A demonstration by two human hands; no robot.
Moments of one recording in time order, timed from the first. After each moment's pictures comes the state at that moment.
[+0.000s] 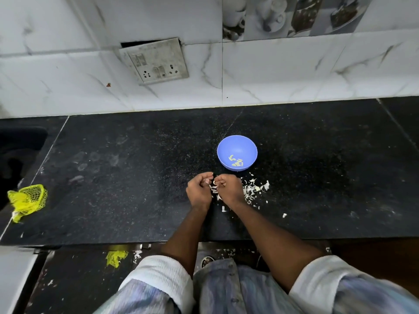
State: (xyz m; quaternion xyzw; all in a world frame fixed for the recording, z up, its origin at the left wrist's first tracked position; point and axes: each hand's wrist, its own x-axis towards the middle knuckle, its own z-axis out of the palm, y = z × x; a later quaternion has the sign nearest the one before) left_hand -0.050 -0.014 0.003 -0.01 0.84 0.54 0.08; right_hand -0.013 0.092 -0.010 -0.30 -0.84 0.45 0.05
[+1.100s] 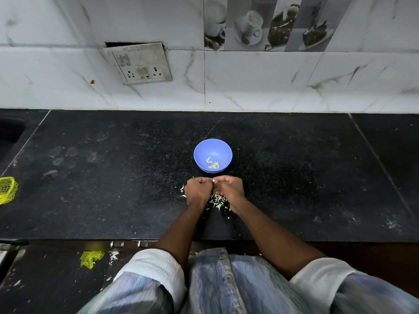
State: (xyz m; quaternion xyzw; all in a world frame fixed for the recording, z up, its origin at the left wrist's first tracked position) left_hand -0.009 0.061 0.028 -0.08 0.85 0.50 0.16; right_hand 0.033 0.166 0.013 -0.38 -0.60 0.70 0.03
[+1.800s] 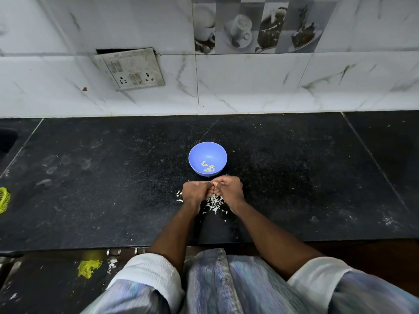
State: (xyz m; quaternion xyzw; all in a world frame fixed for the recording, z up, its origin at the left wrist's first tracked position) left_hand -0.022 0.068 0.022 -0.13 0.70 0.63 0.30; right_hand 0.037 0.180 0.010 -0.32 -0.71 0.63 0.07
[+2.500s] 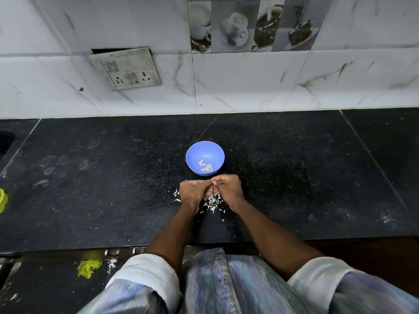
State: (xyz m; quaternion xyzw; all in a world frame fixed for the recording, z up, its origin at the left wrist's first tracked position) left_hand -0.016 0.071 0.024 -0.12 0.71 0.65 0.26; right_hand 0.039 0.190 0.012 -0.29 -0.72 0.63 0.08
